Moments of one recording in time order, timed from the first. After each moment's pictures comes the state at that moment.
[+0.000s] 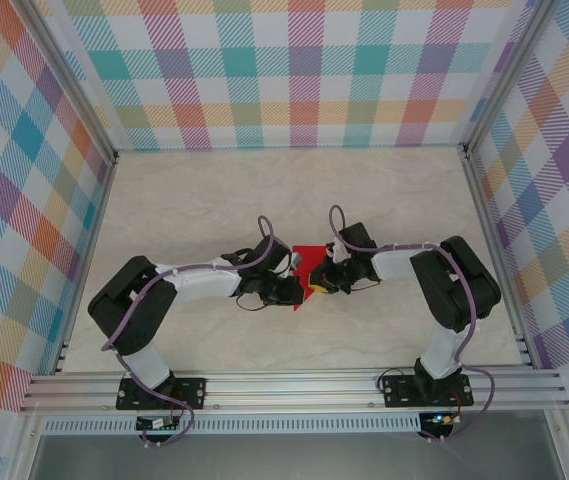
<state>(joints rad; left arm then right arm) -0.78 1.70 0.91 -0.24 0.43 -0.68 0.49 1.78 0.79 -0.07 -0.69 0.80</state>
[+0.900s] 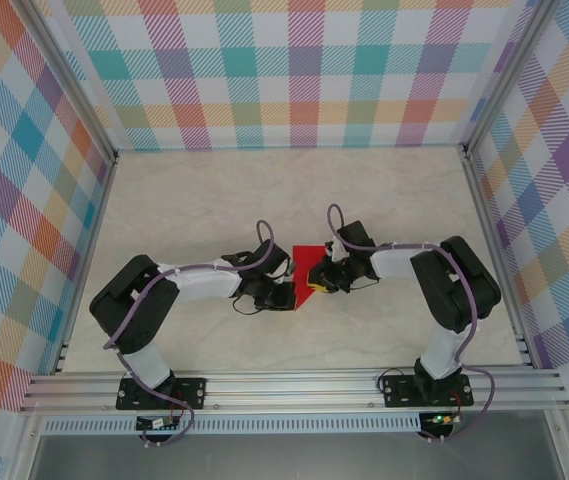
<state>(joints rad) -0.78 1.70 0.89 -0.33 0.36 -0.64 0.49 1.78 0.81 -0.11 -0.67 0.80</state>
